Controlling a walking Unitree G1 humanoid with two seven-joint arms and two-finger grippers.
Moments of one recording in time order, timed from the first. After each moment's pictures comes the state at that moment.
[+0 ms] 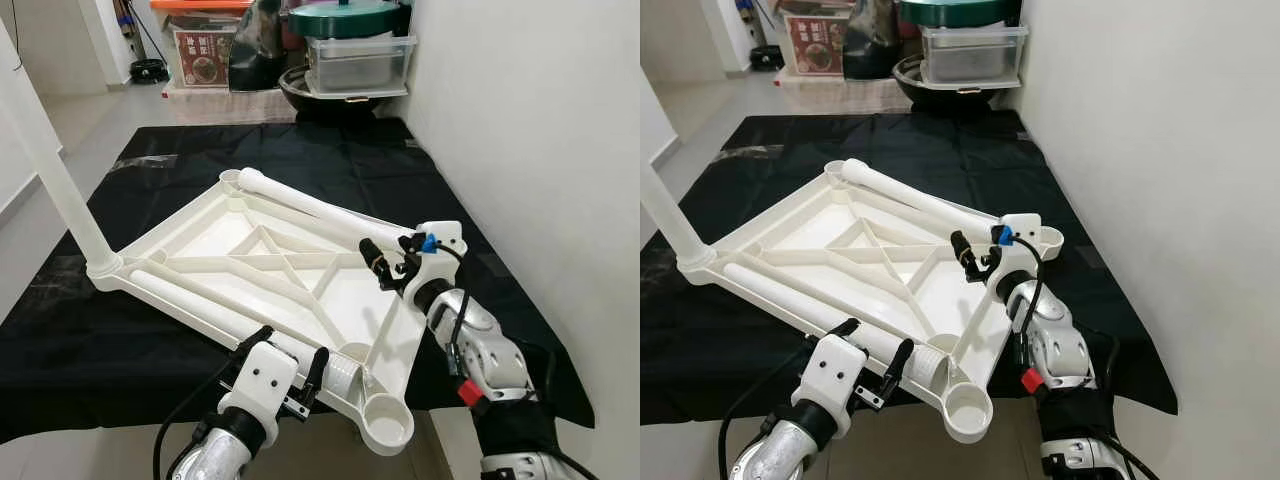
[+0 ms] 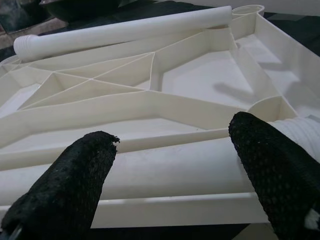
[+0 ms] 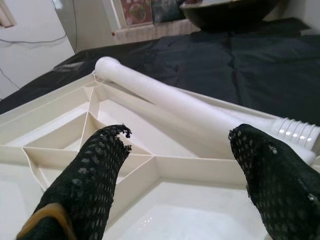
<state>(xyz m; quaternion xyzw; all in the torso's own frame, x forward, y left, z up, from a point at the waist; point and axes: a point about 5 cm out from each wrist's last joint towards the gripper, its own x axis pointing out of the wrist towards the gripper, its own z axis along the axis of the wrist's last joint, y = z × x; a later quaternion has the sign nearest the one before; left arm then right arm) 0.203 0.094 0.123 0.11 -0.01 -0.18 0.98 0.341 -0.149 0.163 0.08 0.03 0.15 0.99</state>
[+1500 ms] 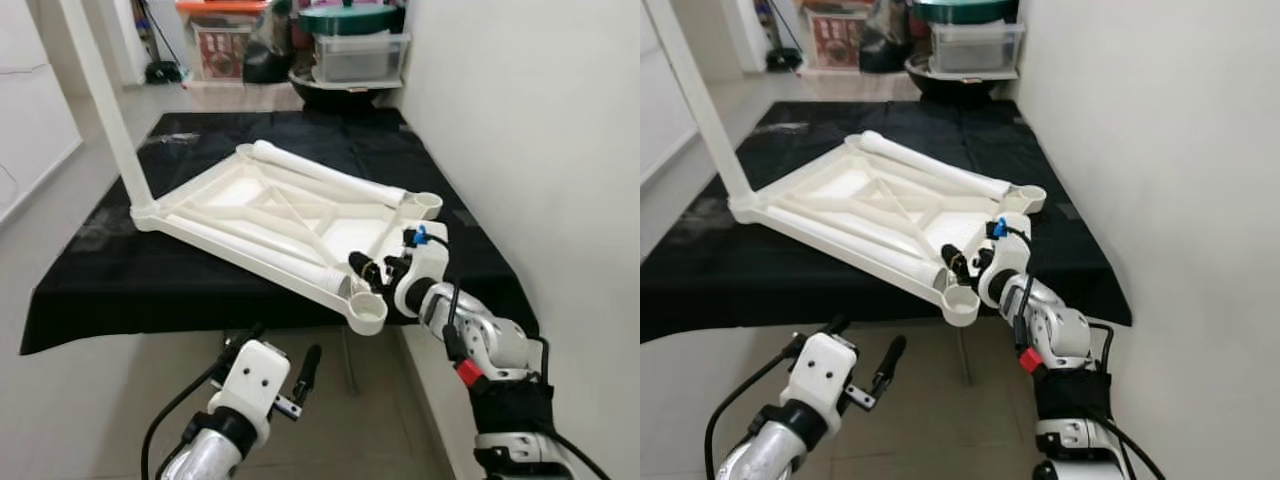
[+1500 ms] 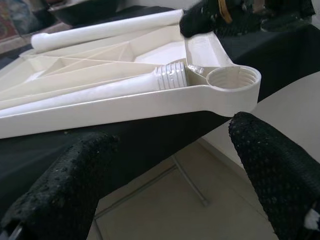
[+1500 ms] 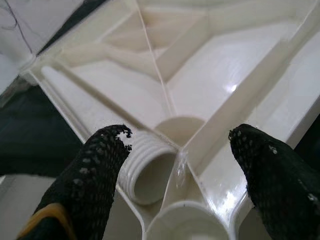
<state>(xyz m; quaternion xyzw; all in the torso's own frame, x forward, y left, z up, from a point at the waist) 0.201 0.096 0.131 0.11 -0.03 -0.17 0.98 0.342 -0.137 0.157 0.15 0.19 0.18 0.95</state>
